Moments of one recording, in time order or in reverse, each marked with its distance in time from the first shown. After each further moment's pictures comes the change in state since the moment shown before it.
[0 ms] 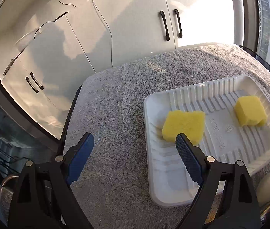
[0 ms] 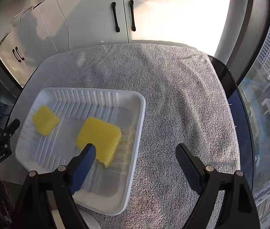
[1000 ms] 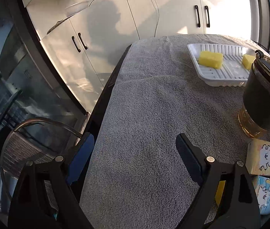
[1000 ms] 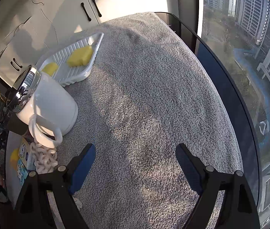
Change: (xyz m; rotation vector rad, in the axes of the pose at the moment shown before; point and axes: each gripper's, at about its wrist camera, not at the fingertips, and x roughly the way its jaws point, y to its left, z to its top) left arm -0.096 0.061 -0.178 -0.164 0.046 0.136; right arm -0.088 -0.045 -0.225 0.242 0.017 0.010
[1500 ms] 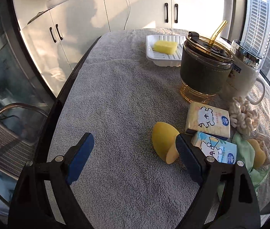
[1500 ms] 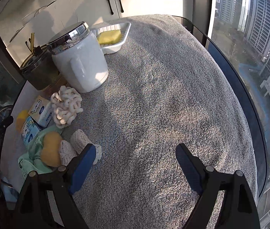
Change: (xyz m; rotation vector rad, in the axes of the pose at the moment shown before) left arm -0.057 -0.036 -0.038 -0.009 0.046 -0.246; right arm -0.023 0.046 -0.073 -0.131 -0.038 0.002
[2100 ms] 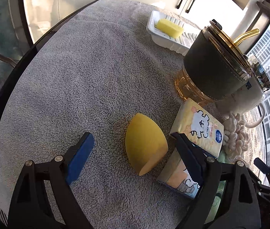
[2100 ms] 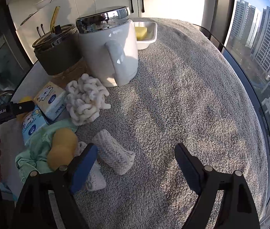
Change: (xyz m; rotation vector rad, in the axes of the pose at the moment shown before) left arm 0.059 0.008 0.006 -0.272 0.195 -0.185; right arm 0.027 0.045 -0.002 -0.113 -0.016 -0.004
